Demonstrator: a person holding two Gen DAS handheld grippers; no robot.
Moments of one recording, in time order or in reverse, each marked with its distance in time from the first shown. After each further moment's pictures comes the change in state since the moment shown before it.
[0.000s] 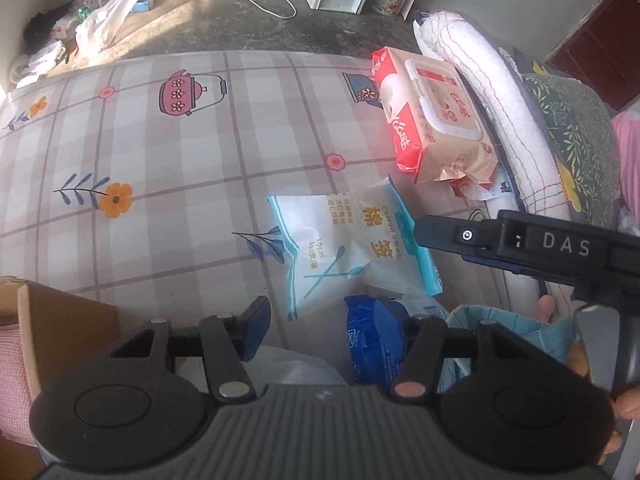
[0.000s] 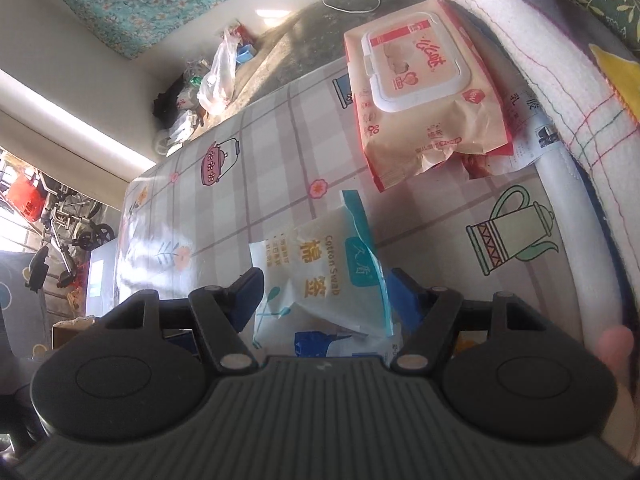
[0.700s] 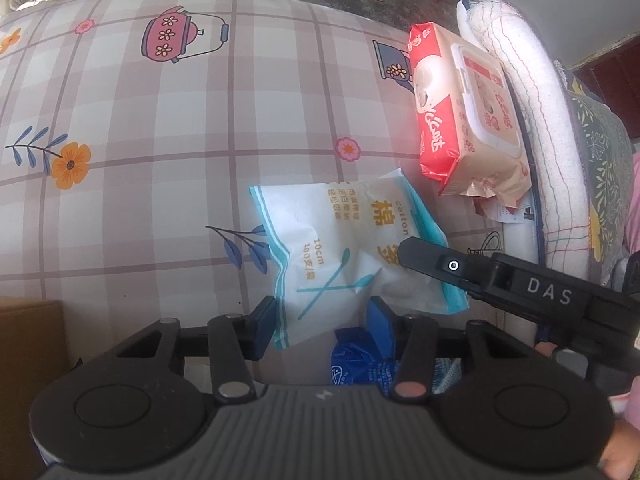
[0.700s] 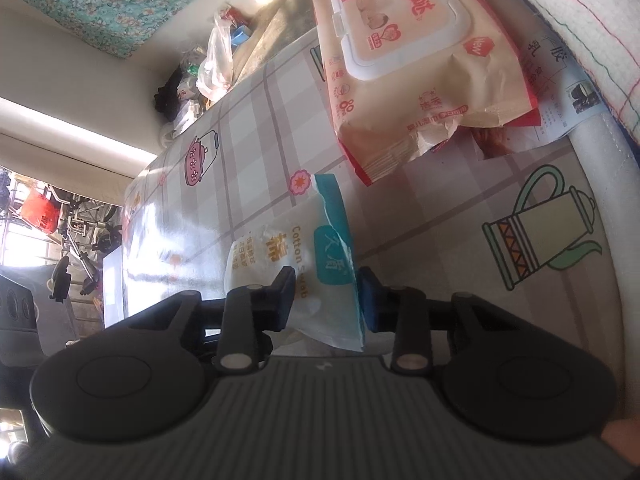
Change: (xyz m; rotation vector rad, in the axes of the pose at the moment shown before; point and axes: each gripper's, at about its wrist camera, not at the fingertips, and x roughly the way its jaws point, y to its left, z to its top) left arm 0.040 0.011 0.028 -0.149 0.116 -0.065; right arm 0.058 -0.016 0.013 0.089 0.066 0.073
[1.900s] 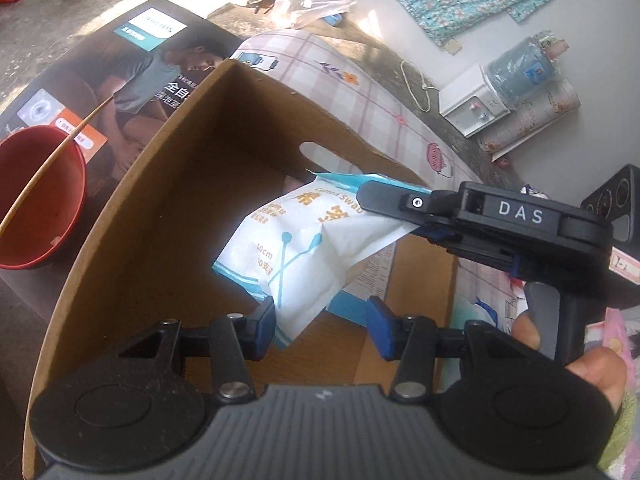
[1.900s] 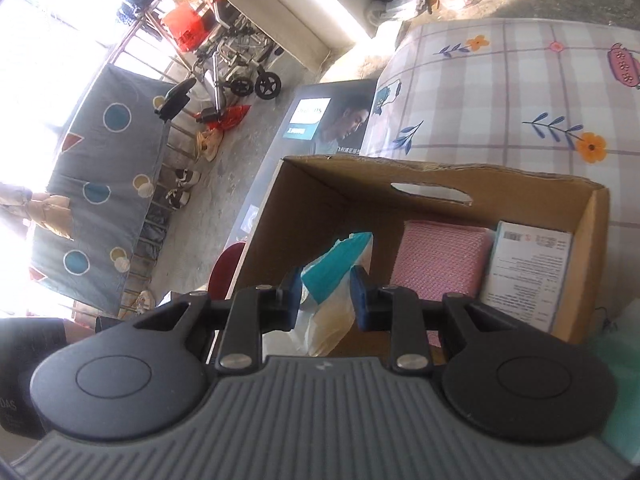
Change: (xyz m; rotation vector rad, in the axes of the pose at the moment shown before) left arm -0.235 0.270 -0.209 -0.415 -0.326 -0.037; right arm 0.032 0.364 -0.198 -0.508 0.276 0.279
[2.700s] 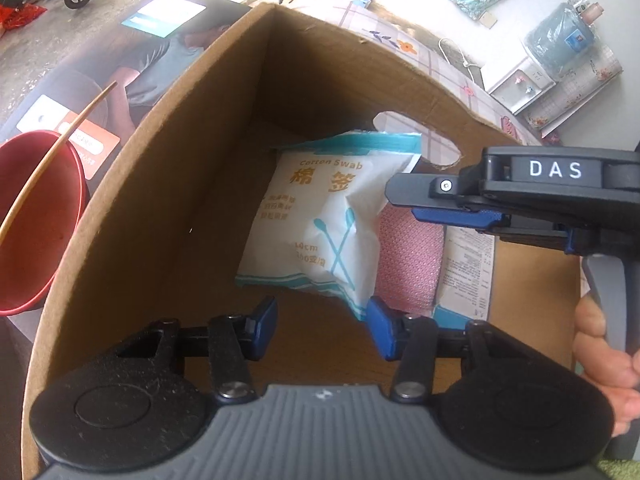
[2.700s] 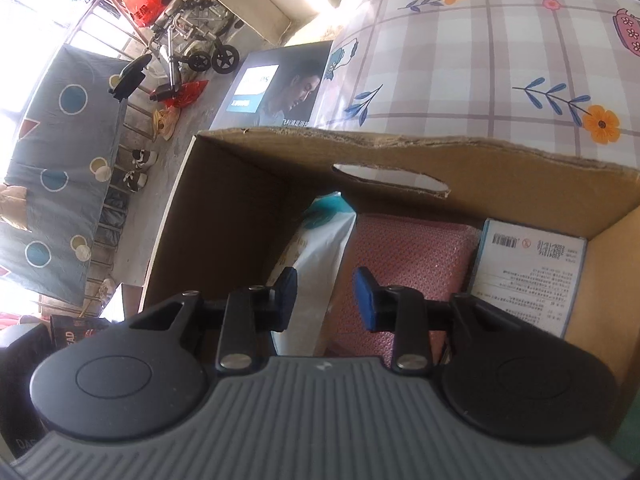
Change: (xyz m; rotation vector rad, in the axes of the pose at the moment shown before) left arm 0.083 0.029 0.009 0.071 0.031 0.147; right arm 0.072 -0.044 0.008 0.011 0.078 -0.125
